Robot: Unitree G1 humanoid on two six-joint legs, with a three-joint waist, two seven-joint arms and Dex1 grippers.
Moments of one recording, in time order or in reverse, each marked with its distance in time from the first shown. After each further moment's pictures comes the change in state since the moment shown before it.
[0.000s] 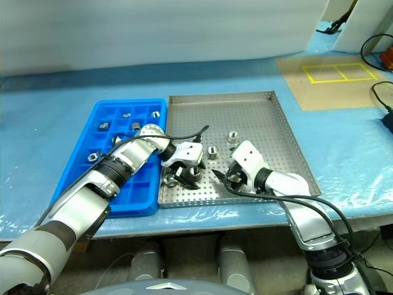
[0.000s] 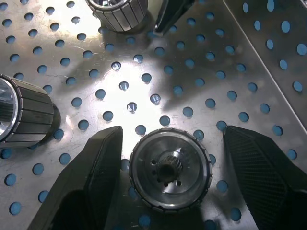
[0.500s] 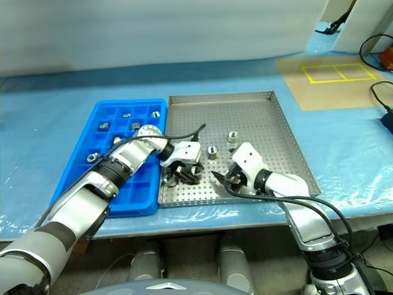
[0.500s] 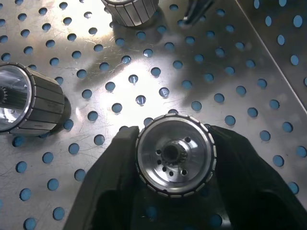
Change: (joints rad) left arm 0.015 0.004 0.028 0.010 0.005 -0.013 0.023; right arm 0.003 -0.012 0.000 0.003 0.035 -0.020 0.042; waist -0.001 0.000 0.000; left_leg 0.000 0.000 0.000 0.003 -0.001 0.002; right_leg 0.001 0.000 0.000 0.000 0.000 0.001
